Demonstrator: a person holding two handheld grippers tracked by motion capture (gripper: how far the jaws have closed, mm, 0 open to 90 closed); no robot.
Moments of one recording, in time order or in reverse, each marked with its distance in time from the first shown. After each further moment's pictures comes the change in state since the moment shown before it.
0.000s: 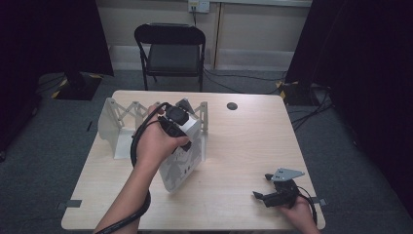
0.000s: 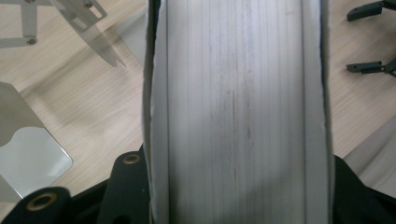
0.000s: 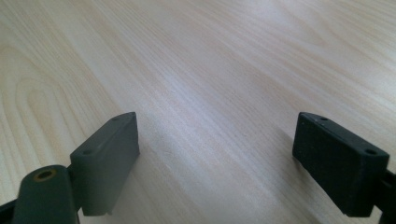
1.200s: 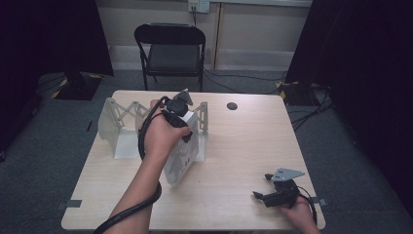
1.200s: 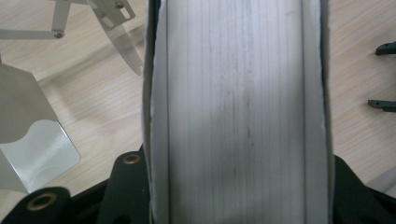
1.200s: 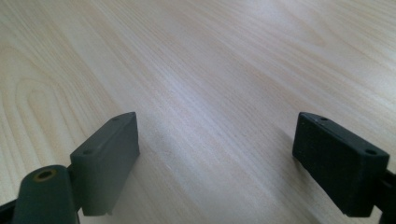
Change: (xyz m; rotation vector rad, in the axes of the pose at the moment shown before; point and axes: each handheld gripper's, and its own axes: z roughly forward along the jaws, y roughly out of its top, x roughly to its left) left arm 0.011 0.020 0.010 0.006 0.052 -0.131; right arm 0.000 0.000 0.000 0.001 0.001 0.004
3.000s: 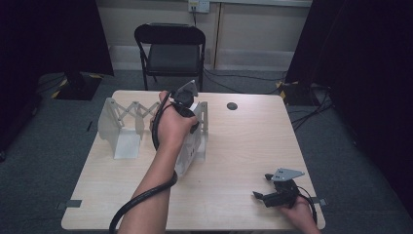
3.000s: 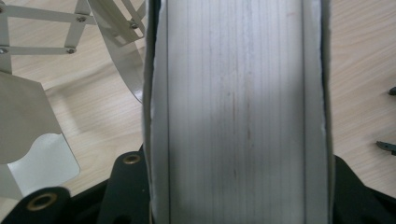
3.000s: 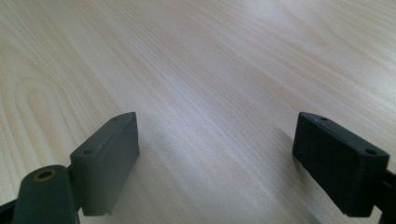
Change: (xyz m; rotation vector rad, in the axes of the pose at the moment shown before) left arm -0.001 0.031 0.013 -0.004 0.047 -0.089; right arm 0.000 0.000 0.000 0.000 0.000 -0.004
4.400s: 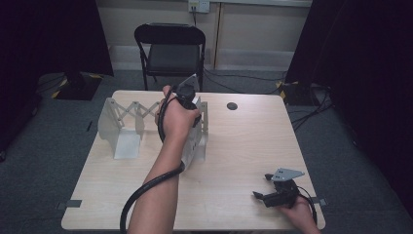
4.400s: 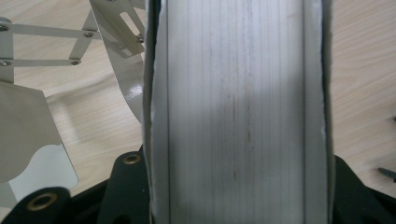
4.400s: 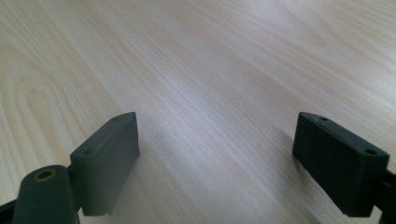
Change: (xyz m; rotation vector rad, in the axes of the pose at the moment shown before) left arm 0.006 0.023 0.012 -0.001 0.007 -0.056; right arm 0.000 0.000 0.000 0.001 0.000 -0.001
